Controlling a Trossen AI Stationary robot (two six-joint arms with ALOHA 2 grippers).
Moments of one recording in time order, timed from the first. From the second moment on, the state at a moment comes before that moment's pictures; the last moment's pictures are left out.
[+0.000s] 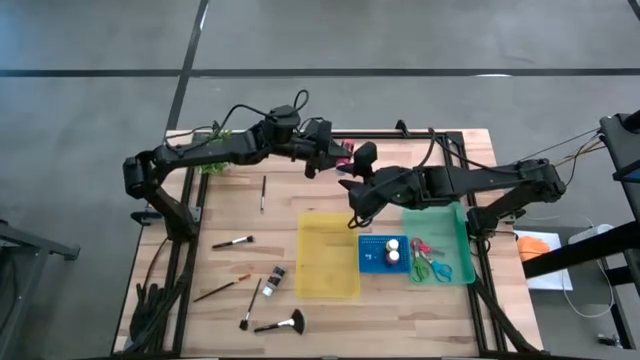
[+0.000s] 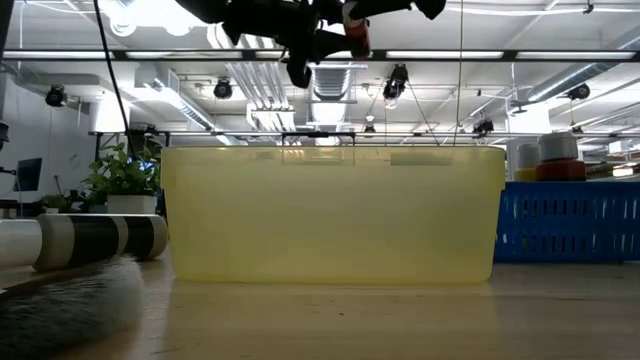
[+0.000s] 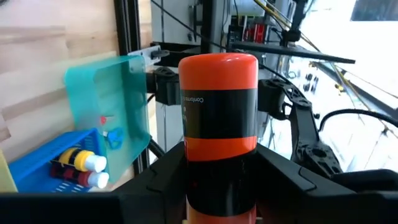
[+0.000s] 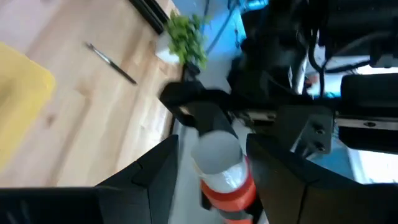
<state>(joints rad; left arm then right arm) 0.36 1.64 1.32 0.08 0.46 -1.51 0.11 1.44 1.37 -0.43 0.59 -0.85</state>
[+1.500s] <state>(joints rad) 0.30 1.64 1.32 0.09 0.15 -1.63 0.08 1.44 1.33 -0.43 0.76 -0.86</state>
